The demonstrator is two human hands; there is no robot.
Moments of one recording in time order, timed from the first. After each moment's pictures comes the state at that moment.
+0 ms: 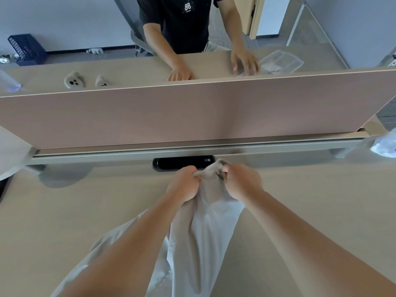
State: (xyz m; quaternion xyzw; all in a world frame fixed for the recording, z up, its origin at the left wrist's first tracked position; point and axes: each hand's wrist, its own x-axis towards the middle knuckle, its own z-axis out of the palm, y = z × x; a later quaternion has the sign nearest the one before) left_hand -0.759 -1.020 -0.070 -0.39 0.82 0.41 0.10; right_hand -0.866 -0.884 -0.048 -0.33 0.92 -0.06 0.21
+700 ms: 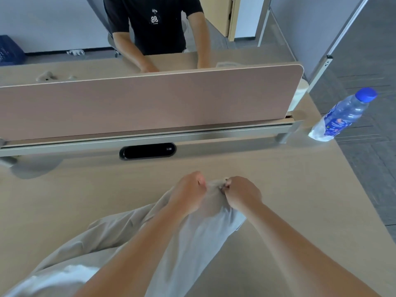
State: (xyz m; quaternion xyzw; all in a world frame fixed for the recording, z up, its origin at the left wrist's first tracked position) left_hand -0.771 -0.857 -0.033 -0.33 0.86 0.38 0.09; right_hand -0.872 -0.730 -0.038 -0.21 0.93 -0.07 0.31
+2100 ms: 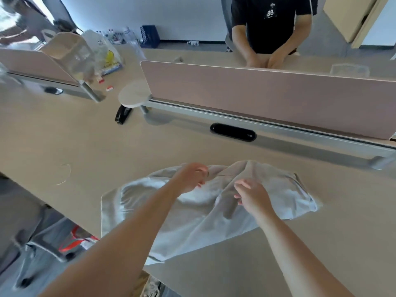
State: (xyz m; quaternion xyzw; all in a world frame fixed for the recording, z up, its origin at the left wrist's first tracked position) left_hand -0.581 -0.883 0.064 -0.54 0.66 0.51 0.01; right_hand -0.731 -0.744 0.022 -0.22 0.74 -0.42 0.47
